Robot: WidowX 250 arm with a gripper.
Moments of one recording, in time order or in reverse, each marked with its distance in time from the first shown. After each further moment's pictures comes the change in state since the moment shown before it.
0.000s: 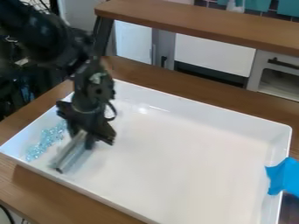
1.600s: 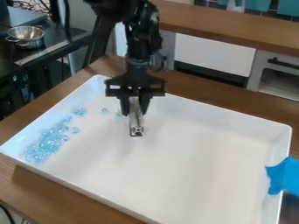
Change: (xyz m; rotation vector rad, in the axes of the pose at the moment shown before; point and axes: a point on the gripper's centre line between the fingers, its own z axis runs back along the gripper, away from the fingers) arm 0.098 -0.050 0.018 -0.149 0.195 0.595
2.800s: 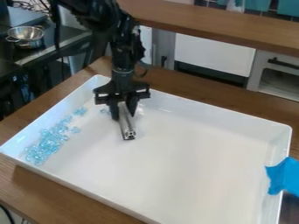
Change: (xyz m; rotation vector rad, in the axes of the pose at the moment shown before) arm 0.025 0.027 -0.027 -0.007 -0.043 0.123
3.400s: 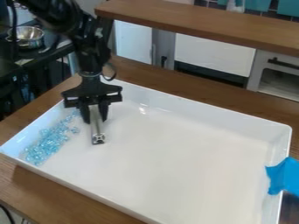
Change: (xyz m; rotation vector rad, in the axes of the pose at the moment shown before) arm 0.001 0.057 -0.004 0.011 0.009 -0.024
